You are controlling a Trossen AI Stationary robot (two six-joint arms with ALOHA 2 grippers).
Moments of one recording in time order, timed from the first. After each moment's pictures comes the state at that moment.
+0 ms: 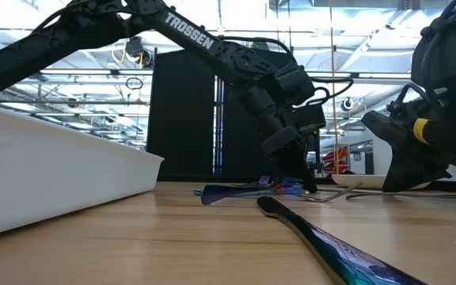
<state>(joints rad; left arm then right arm) 0.19 2.47 1.99 -0.57 0.31 0.48 0.42 1.46 0.44 -0.38 0.64 1.88</state>
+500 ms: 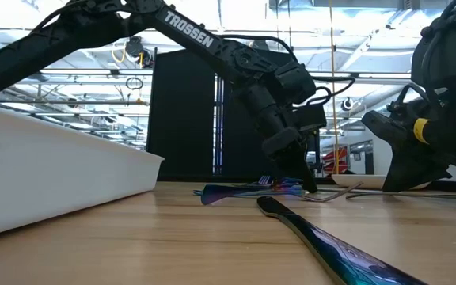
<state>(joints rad) 0.19 2.47 1.99 -0.58 0.26 0.48 0.42 1.46 0.44 -0.38 0.64 1.88</state>
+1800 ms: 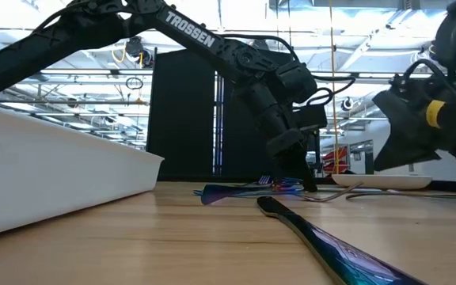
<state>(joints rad) 0.19 2.47 2.02 -0.59 0.23 0.45 0.49 1.37 0.43 -0.37 0.88 1.52</state>
